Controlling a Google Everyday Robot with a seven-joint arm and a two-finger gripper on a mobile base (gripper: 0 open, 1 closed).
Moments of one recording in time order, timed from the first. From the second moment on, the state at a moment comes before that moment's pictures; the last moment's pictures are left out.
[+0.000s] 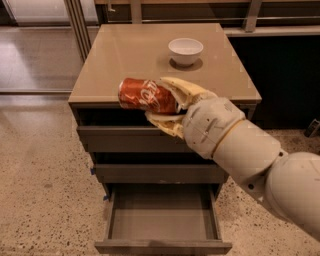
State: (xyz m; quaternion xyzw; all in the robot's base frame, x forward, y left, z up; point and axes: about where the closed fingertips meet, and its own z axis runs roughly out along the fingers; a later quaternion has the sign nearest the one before) arm 0.467 -0.022 0.991 -0.54 0.39 -0.18 0.73
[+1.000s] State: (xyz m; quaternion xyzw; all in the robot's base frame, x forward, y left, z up) arm 0.586 -0.028 1.072 -0.47 0.39 -0.21 0.76
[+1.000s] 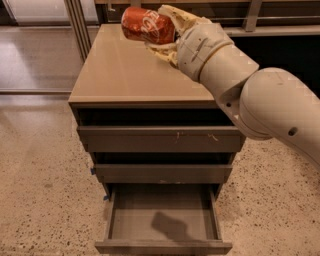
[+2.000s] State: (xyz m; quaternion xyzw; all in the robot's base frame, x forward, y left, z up) arm 0.682 -0.074 1.022 -0.37 0.51 -0.24 0.74
